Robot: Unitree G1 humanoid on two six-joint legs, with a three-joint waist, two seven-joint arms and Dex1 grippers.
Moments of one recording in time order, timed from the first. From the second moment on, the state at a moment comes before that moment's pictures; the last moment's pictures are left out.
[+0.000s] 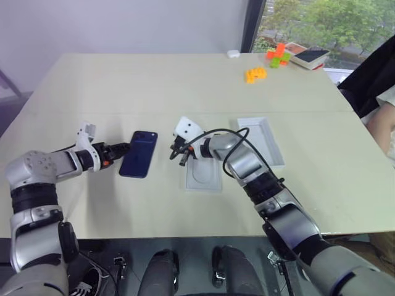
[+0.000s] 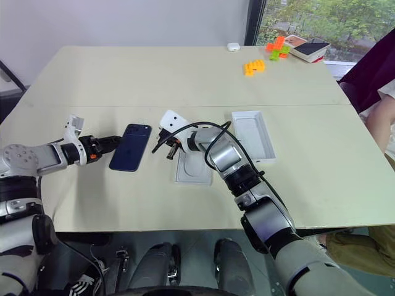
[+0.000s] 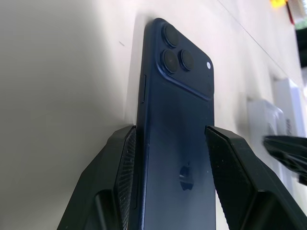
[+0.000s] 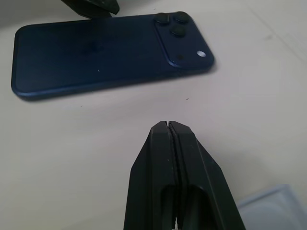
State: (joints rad) left arm -0.68 0.62 0.40 0.47 -0.67 1.31 -0.58; right arm -0.88 -0.10 0.37 0.40 -0.07 0.52 0.75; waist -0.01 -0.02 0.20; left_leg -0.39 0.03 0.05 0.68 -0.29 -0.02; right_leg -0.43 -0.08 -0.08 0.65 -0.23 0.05
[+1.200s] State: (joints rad) left arm -0.63 0.42 0.58 0.35 -0.71 1.48 -0.54; right arm -0.87 -0.12 0.44 0.40 -0.17 0.56 0.75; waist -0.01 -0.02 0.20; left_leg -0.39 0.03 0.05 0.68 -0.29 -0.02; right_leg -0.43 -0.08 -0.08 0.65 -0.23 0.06
